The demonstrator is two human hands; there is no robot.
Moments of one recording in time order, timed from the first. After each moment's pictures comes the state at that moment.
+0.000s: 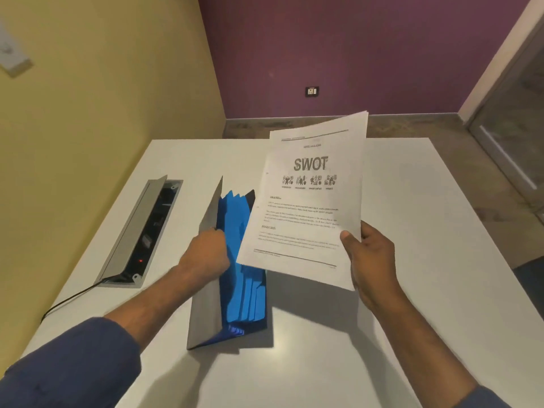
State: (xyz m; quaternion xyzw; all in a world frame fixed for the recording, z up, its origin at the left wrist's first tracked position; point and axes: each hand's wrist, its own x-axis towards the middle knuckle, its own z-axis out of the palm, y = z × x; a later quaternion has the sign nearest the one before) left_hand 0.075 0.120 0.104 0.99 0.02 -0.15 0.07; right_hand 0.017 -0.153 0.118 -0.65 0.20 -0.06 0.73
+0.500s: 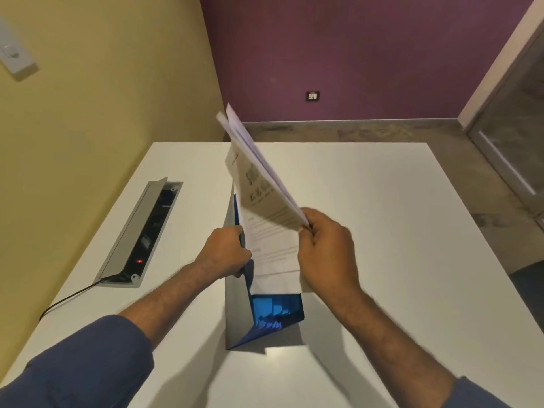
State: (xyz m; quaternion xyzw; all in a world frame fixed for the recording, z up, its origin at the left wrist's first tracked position) left_hand 0.072 0.086 0.119 0.96 0.02 -0.15 0.26; right_hand 0.004 -0.098 0.181 -0.87 0.03 -0.12 0.48
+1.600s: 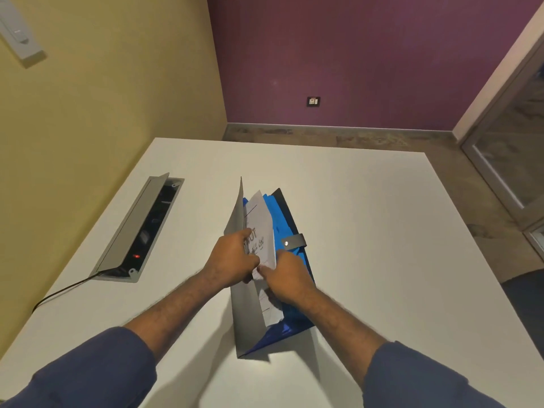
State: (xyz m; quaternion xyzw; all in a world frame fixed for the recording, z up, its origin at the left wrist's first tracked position) left_hand 0.048 0.085 0.109 0.92 0.02 -0.13 0.37; right_hand 0.022 -0.048 0.094 -0.88 0.06 0.17 0.44
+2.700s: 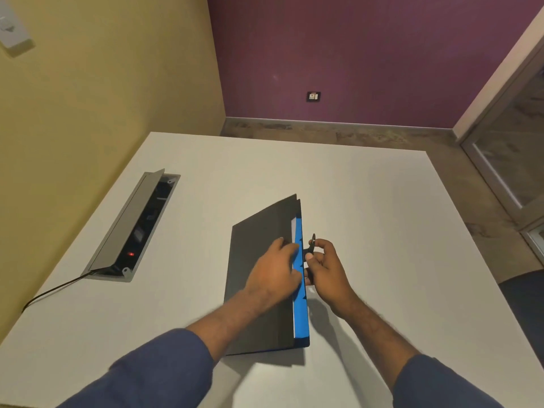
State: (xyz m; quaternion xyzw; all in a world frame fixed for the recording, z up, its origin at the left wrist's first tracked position) left_hand 0.038 0.009 0.074 0.94 -0.08 -0.11 0.31; right_hand 0.031 -0.125 0.050 -0.74 0.12 0.09 0.65
